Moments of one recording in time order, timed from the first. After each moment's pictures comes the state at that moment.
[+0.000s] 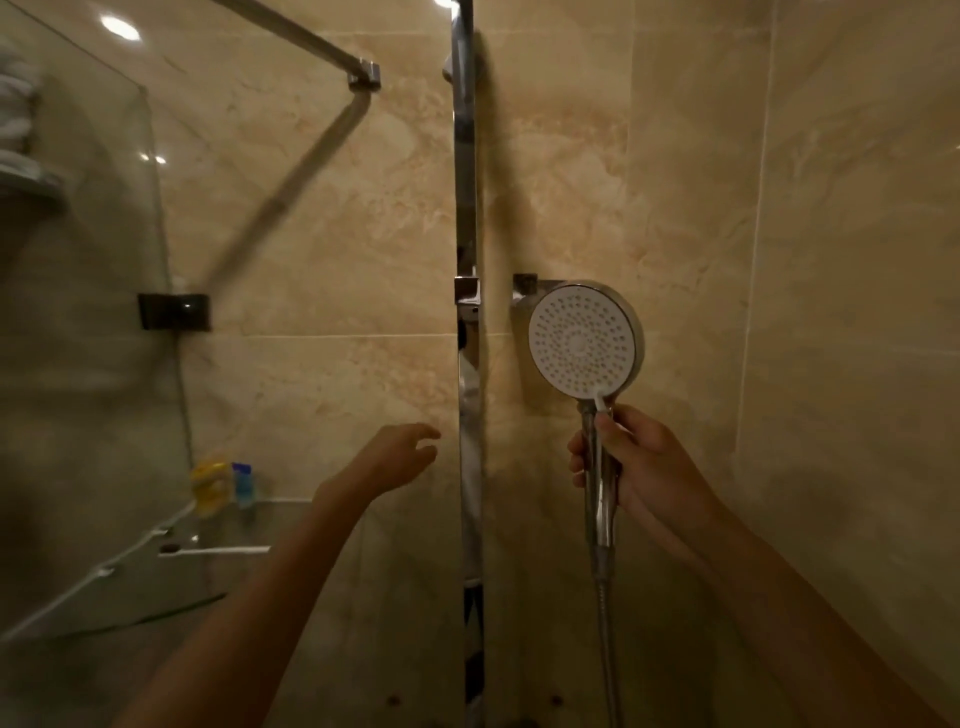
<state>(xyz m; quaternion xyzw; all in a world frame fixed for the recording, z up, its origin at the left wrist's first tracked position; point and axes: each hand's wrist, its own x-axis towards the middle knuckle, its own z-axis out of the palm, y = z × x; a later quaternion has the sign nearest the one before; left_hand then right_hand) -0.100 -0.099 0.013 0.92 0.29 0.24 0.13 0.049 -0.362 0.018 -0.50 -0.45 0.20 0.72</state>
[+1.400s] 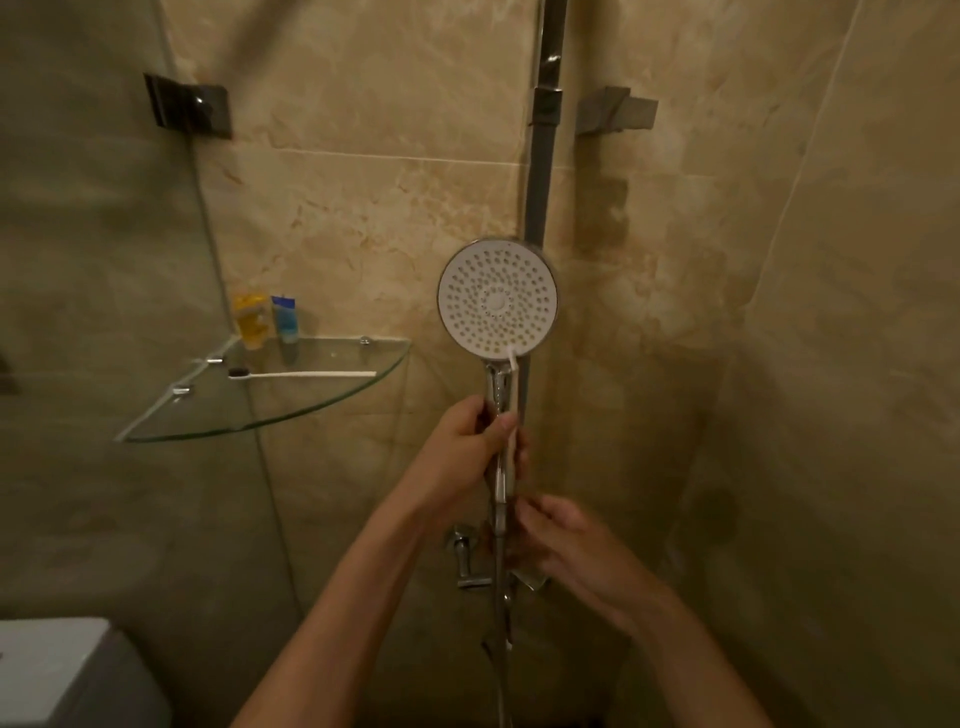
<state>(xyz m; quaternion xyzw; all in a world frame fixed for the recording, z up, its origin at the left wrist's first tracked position) -0.236 -0.215 -0.103 0.68 0.12 0.25 0.68 -0.142 -0.349 -0.169 -0.52 -0.37 0.45 0.62</state>
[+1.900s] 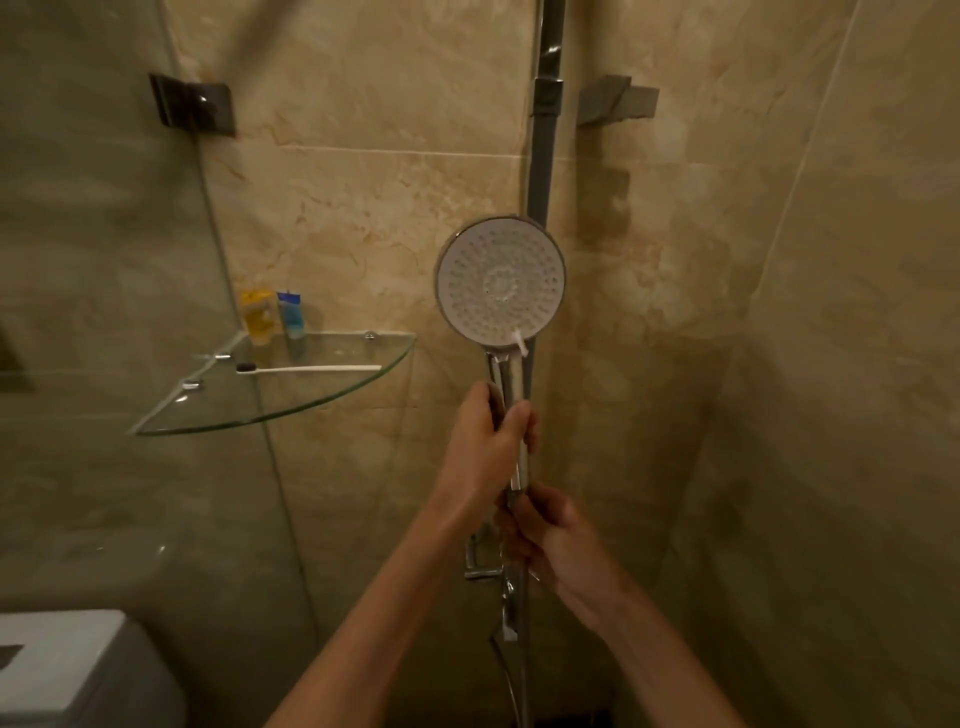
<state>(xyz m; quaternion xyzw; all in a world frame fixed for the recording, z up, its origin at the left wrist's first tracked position) -0.231 -0.242 -0.105 0.71 0.19 0.37 0.57 -0.167 -0.337 -0.182 -0.51 -0.35 0.38 0.69</state>
